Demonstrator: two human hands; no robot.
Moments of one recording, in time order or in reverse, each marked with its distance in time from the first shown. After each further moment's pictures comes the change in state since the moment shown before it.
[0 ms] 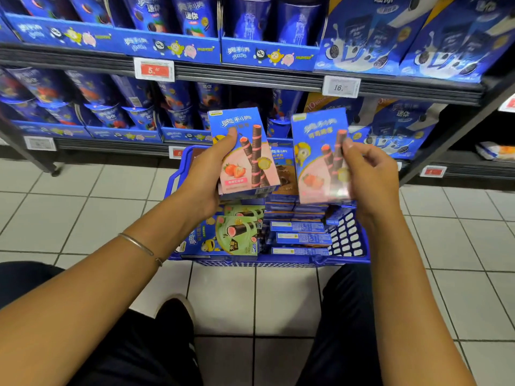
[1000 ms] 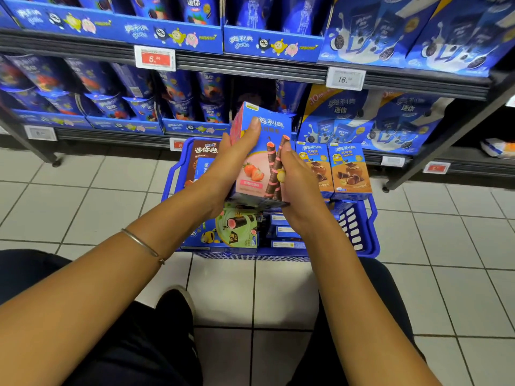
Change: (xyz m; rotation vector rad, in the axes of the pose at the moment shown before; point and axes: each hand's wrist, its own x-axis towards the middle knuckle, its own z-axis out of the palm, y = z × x) left_hand -0.015 0.000 0.021 0.168 -0.066 -0.050; right_hand -0.036 0.030 0.088 0.083 -0.289 0.328
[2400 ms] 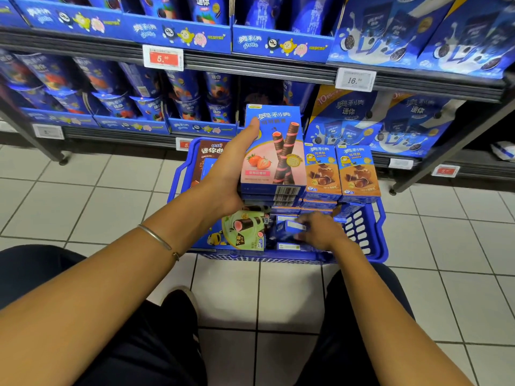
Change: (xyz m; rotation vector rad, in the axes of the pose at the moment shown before) left_hand 0.015 -0.004 -0.006 -0.276 -0.158 -0.111; right_hand 0.045 0.088 -0.118 -1.478 -0.241 0.145
